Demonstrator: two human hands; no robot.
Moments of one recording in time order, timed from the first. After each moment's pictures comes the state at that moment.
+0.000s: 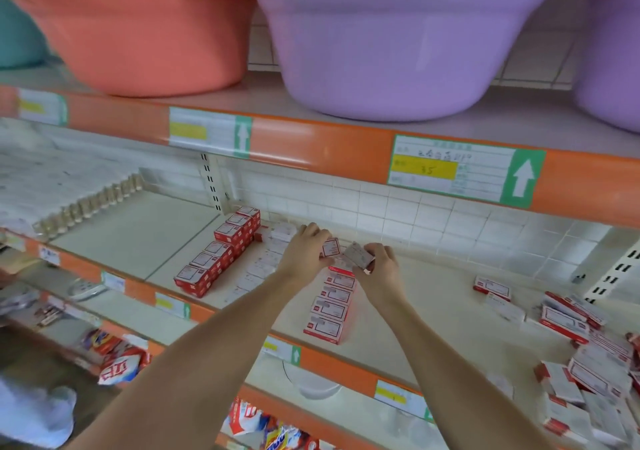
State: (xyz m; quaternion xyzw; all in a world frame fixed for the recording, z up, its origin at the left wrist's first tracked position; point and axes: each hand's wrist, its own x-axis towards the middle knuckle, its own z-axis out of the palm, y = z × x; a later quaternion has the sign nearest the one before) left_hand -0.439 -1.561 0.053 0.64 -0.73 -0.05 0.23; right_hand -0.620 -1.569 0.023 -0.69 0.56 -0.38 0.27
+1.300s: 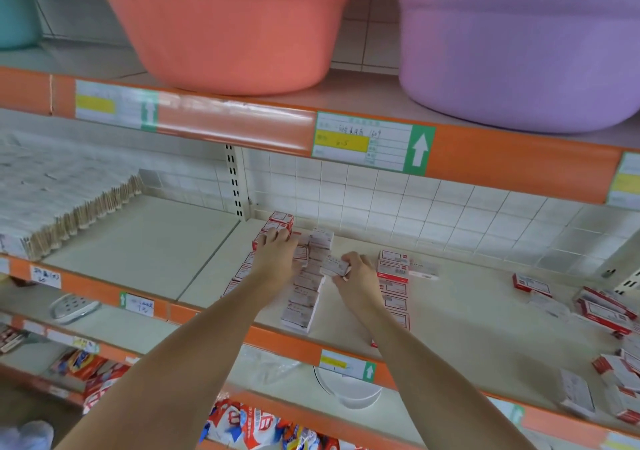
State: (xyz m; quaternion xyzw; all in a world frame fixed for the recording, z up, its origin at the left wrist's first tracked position) left_hand -0.267 -1.564 0.036 0.68 -0.73 0.01 0.09; right_hand -0.460 -1.556 0.008 -0.68 0.62 -0.29 0.25
